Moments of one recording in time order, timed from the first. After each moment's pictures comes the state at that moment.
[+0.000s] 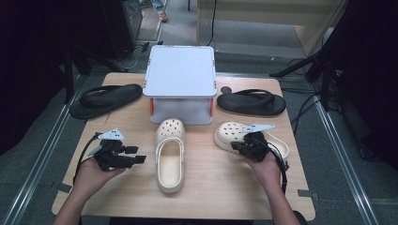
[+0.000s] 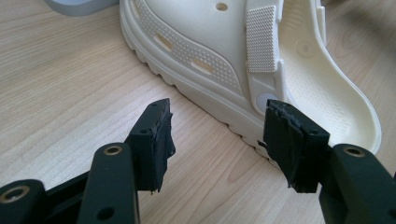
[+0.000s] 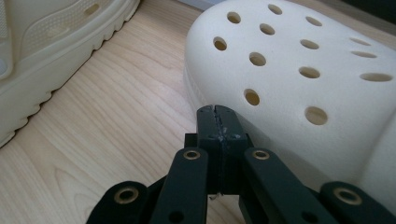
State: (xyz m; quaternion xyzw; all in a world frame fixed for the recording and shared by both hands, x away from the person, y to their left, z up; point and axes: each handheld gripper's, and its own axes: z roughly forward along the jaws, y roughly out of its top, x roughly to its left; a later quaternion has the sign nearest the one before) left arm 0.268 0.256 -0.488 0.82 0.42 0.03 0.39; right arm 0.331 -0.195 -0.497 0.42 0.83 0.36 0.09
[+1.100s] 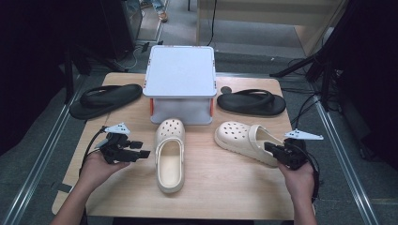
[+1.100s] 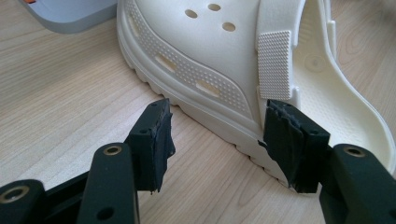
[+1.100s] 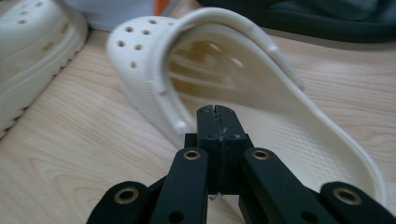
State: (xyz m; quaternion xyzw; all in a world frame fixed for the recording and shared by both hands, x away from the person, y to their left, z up) left arm 0.291 0.247 -0.489 0.83 0.41 0.02 0.39; right arm 0.296 -0.289 -0.473 0.50 0.75 0.40 0.14
